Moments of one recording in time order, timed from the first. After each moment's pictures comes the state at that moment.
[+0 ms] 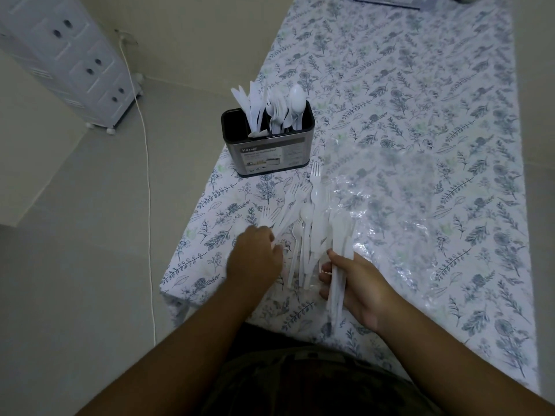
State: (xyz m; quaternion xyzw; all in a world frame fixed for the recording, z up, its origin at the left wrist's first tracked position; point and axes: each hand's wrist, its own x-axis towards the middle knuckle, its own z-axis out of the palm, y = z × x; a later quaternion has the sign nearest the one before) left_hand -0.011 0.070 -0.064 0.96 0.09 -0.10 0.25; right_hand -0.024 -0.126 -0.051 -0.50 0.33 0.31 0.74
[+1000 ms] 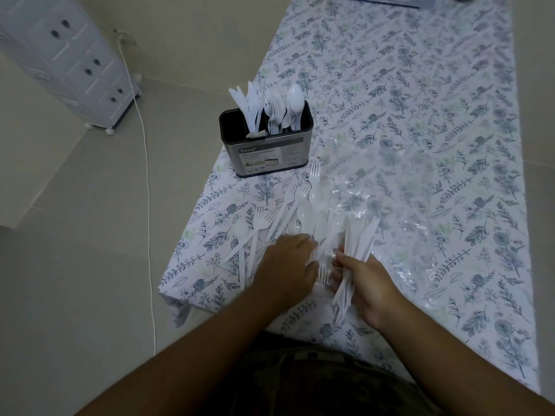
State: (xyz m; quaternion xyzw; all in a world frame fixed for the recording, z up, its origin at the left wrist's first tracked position) left_hand -0.018 0.033 -0.071 0.95 -0.11 -0.13 0.25; right_hand -0.020 -0.134 -0.060 -0.53 0.35 0.23 0.73
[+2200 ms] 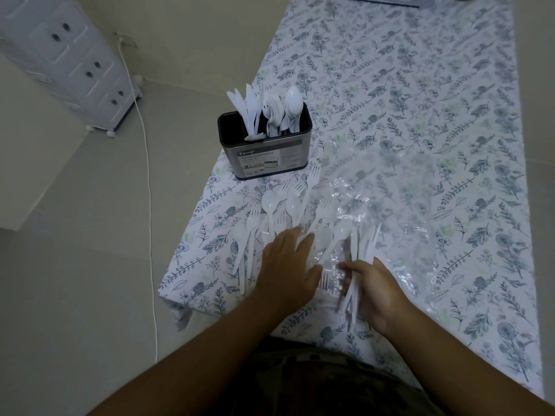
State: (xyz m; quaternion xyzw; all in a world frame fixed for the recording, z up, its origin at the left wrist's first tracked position) left_hand -0.022 0.028 -0.079 0.97 -0.07 -0.12 0.21; right_hand -0.021 -0.153 -0.083 -0.54 0.38 0.26 0.70
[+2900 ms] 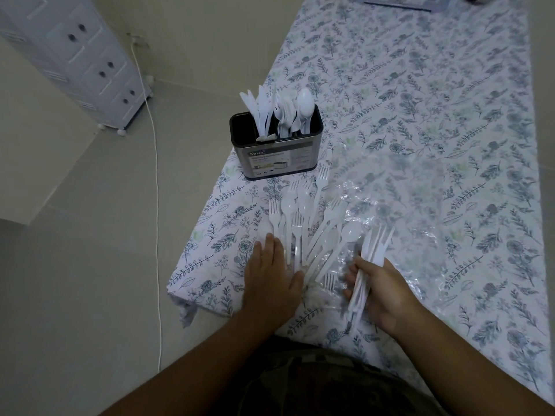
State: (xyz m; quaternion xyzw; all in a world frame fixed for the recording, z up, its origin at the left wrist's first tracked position) left_hand -0.048 0.055 -0.090 0.96 0.06 -0.17 0.23; right_hand -0.019 -0.148 -0.062 -0.50 0.36 0.25 0.75
